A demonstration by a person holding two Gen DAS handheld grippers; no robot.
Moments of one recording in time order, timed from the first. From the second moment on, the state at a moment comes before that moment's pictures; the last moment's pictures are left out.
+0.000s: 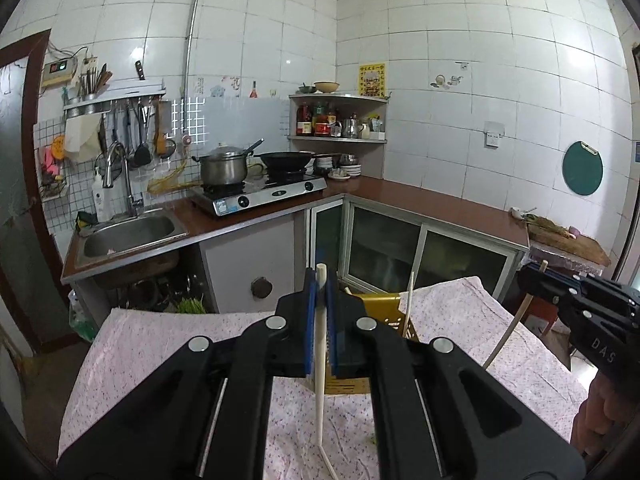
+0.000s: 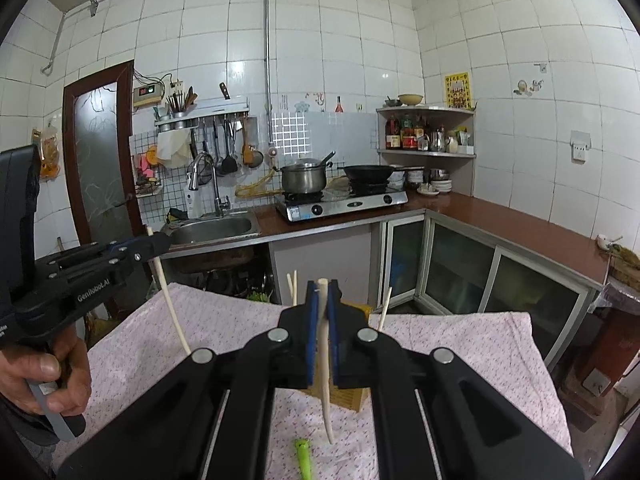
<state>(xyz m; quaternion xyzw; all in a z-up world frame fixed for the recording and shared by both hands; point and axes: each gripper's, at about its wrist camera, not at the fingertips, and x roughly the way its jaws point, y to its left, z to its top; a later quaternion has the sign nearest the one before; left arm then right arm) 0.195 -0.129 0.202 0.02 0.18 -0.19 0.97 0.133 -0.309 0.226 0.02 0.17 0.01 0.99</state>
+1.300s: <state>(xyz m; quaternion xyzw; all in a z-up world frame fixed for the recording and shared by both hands) 0.345 -0.194 0.206 -0.01 0.17 -0.22 0.96 0.268 -0.330 0.245 0.01 0.16 0.01 0.99</state>
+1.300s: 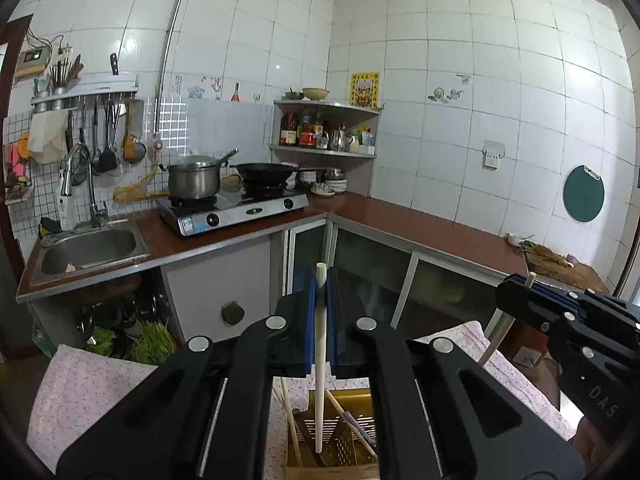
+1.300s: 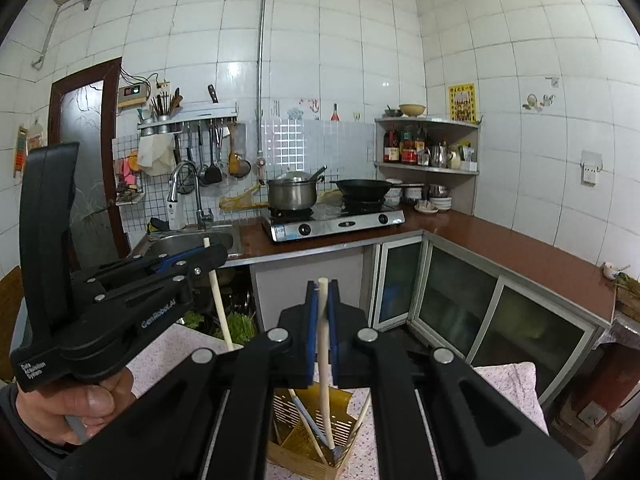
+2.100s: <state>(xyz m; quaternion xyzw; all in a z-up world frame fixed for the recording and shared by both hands) 0.395 -0.196 0.129 -0.01 0.32 -0.18 0.93 0.335 -0.346 0.166 0.04 0.28 0.00 0.96</state>
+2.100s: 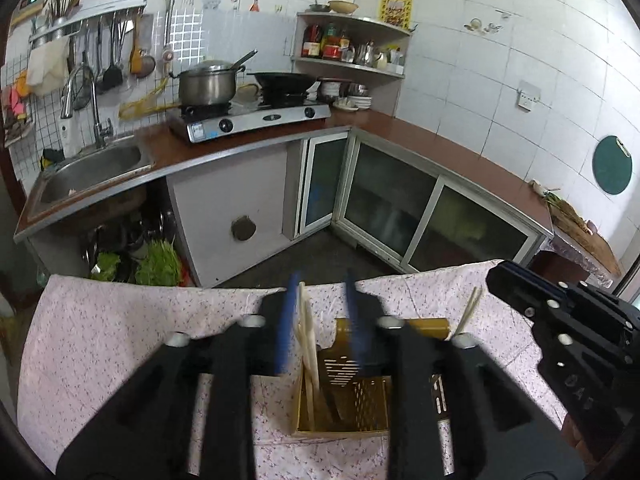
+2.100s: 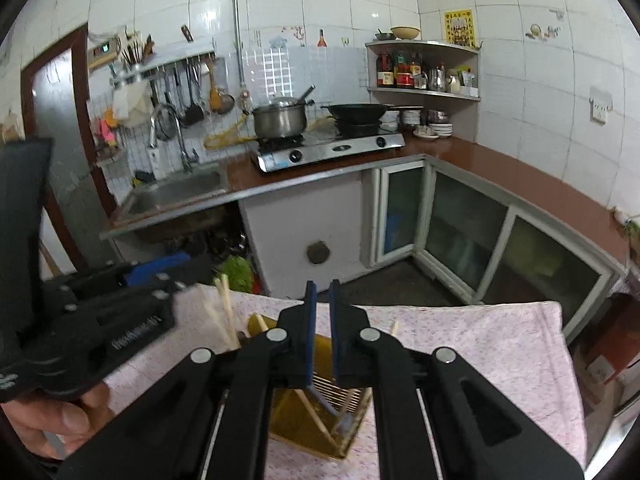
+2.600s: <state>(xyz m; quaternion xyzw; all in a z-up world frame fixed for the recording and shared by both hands) 0.333 -0.152 0.132 0.02 0.27 -0.15 0.95 0.278 -0.361 0.180 0.04 0.24 -0.02 0.97</state>
